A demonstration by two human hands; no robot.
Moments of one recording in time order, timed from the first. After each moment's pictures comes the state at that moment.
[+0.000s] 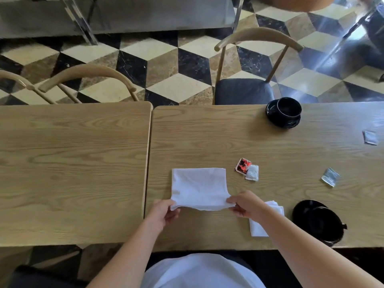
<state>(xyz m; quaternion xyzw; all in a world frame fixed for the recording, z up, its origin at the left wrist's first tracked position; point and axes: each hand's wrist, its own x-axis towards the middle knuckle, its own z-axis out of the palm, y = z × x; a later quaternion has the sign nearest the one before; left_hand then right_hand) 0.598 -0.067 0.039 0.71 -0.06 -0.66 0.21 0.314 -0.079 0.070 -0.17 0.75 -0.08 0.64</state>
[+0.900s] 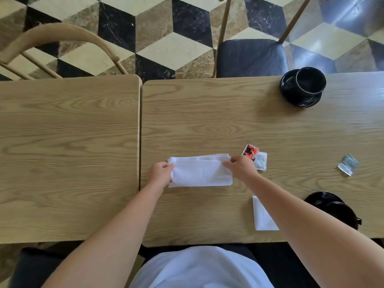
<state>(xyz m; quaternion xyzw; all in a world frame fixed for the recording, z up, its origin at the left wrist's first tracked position) 0.583 -0.162 0.003 0.80 -0.33 -0.50 0.06 0.317 -0.163 0.007 -0.40 0.78 -0.03 0.48</state>
